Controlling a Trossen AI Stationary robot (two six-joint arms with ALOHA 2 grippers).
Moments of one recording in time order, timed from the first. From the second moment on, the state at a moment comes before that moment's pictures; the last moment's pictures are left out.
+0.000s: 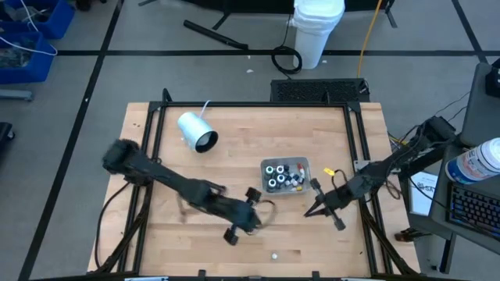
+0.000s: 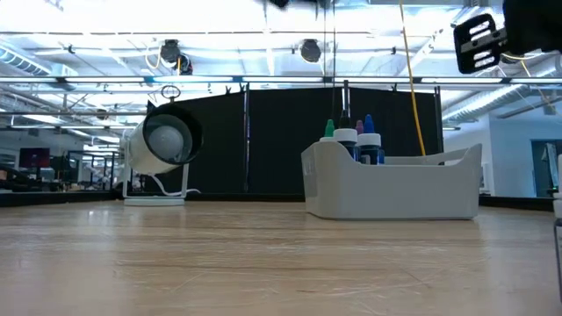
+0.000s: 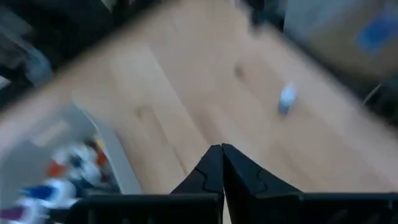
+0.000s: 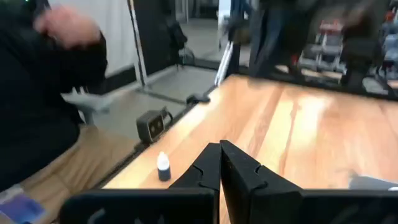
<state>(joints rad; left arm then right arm) -0.40 1.82 1.43 -0.34 -0.10 0.28 0.56 0.97 0.23 0.61 0.08 0.03</state>
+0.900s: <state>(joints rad) -0.39 1.54 0.79 0.39 -0.13 0.07 0.66 1.75 1.02 0.11 0.08 -0.06</state>
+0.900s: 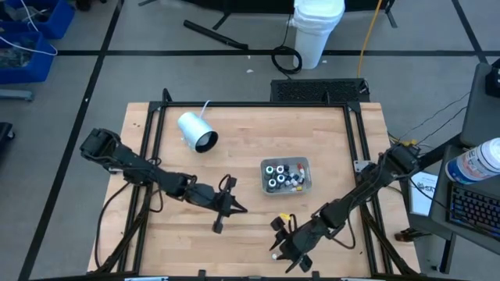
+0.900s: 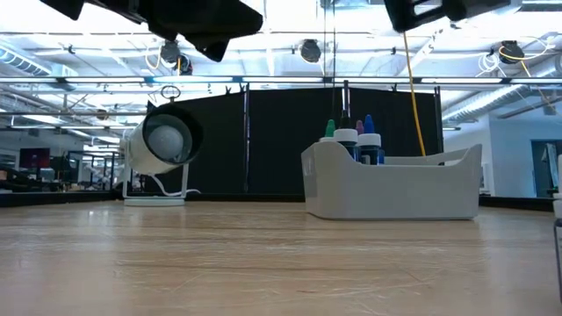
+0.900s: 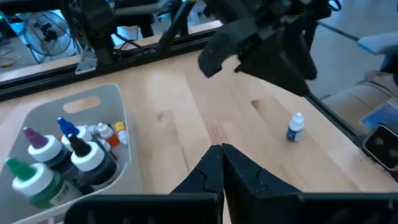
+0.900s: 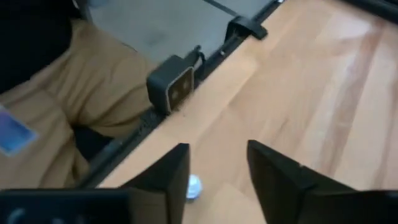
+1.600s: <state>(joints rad) -0.40 1.54 0.79 0.38 -0.14 0.18 0.67 1.85 0.95 0.26 0.02 -0.05</state>
